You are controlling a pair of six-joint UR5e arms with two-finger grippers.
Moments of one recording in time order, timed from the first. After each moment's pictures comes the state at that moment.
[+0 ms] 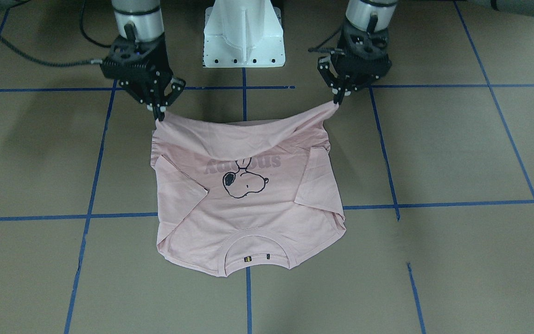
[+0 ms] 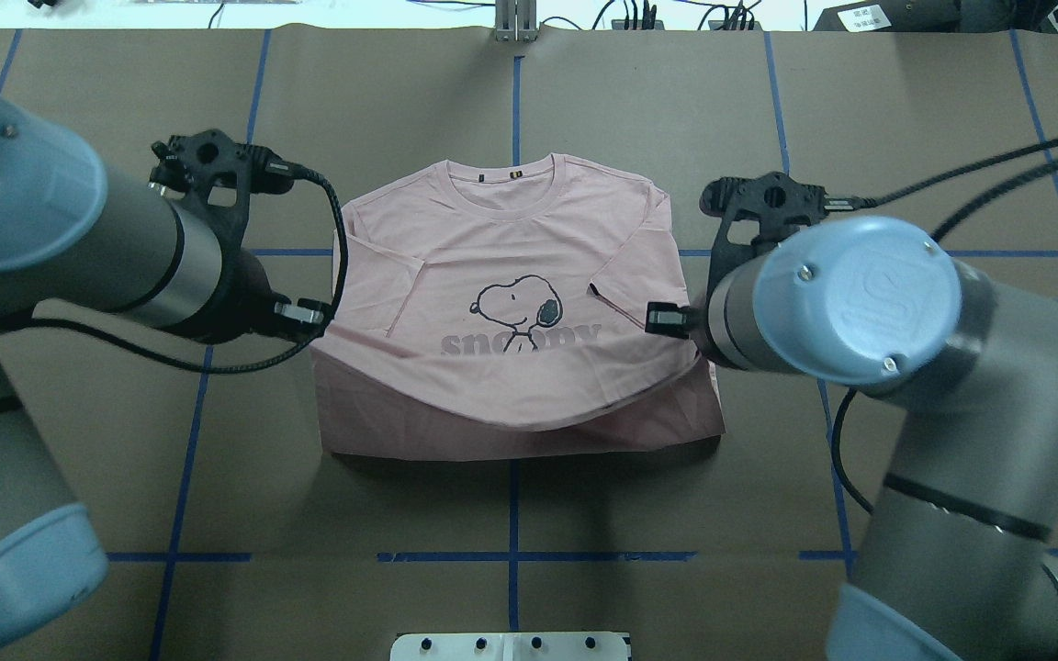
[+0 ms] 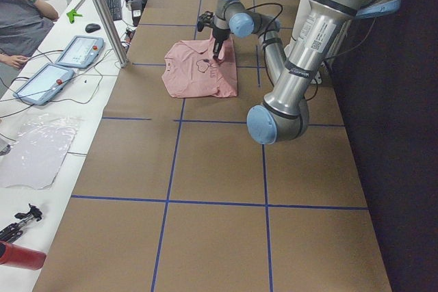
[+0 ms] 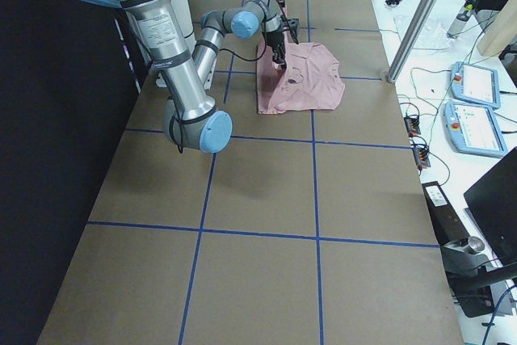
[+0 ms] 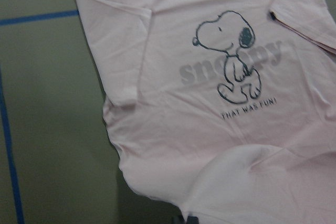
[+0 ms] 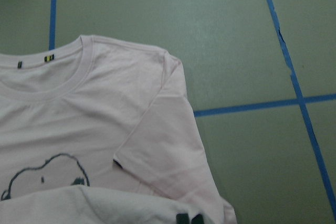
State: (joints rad) left arm -0.73 -2.08 -2.05 -1.42 -1.90 -0.90; right arm 0.61 -1.03 1.99 -1.76 1.62 1.27
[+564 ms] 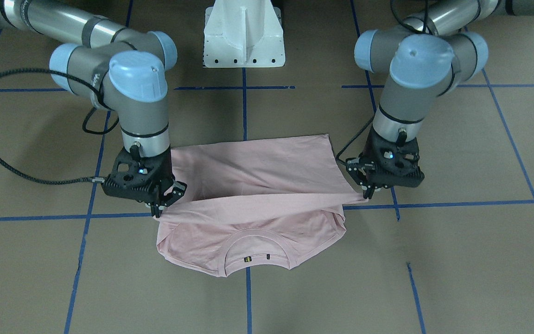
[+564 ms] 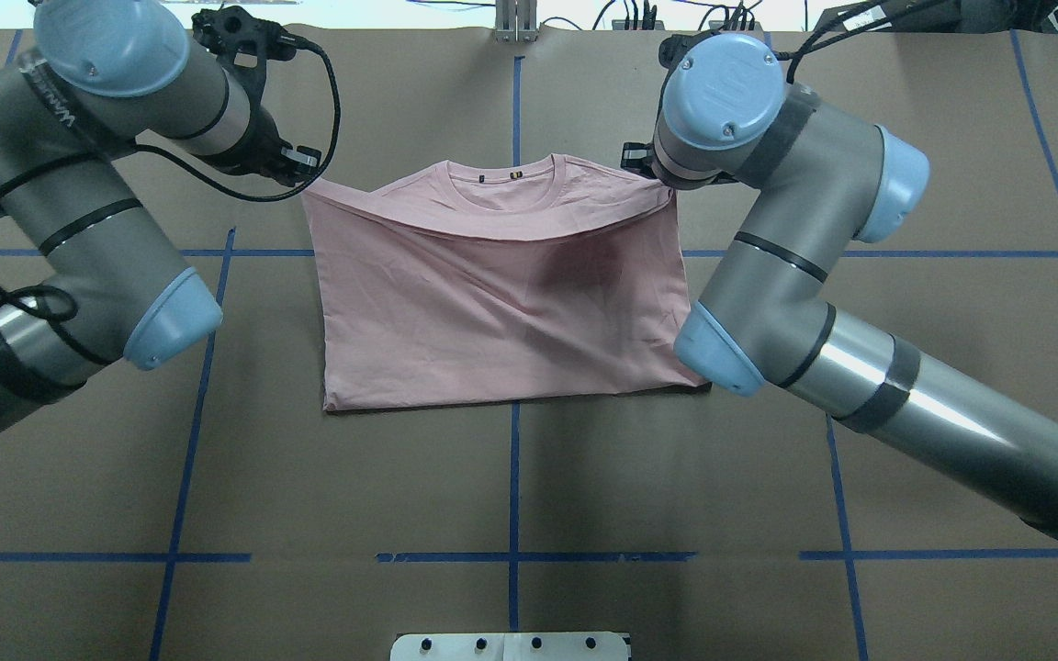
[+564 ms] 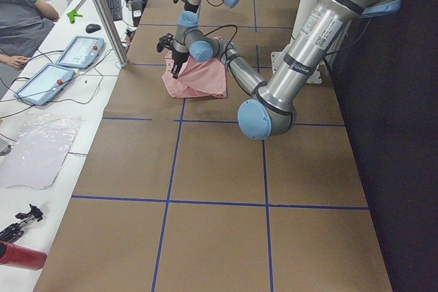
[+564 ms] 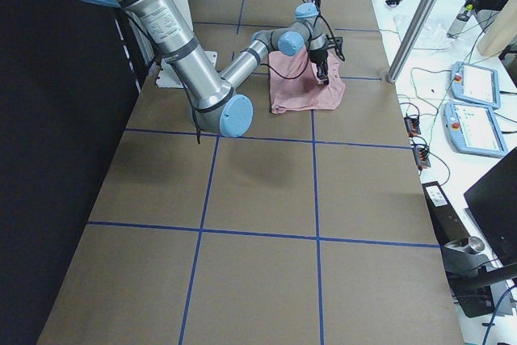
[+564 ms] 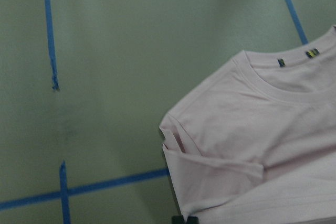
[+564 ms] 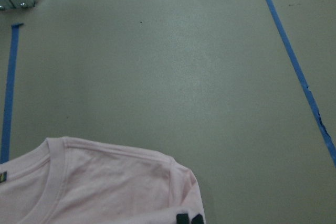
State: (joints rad) left arm -0.86 -2.18 -1.57 -1.78 -1.87 -0.78; right arm 0.75 -0.83 1.46 -1.46 1.65 1.20
